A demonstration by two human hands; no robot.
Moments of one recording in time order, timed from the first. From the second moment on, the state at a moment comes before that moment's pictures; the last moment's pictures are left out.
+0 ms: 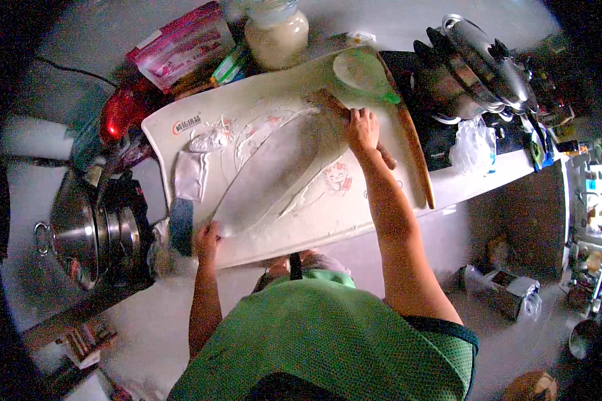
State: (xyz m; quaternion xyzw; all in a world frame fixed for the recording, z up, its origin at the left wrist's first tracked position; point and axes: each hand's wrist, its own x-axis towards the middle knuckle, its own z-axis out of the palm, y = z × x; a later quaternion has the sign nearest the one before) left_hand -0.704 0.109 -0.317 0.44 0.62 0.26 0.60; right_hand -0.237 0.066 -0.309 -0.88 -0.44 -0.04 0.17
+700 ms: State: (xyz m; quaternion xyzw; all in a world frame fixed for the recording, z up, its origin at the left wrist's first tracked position) left_hand -0.703 0.108 -0.308 0.39 0.63 0.31 0.60; right_hand -0.305 0.180 -0.332 -0.73 -0.67 -0.05 0.11
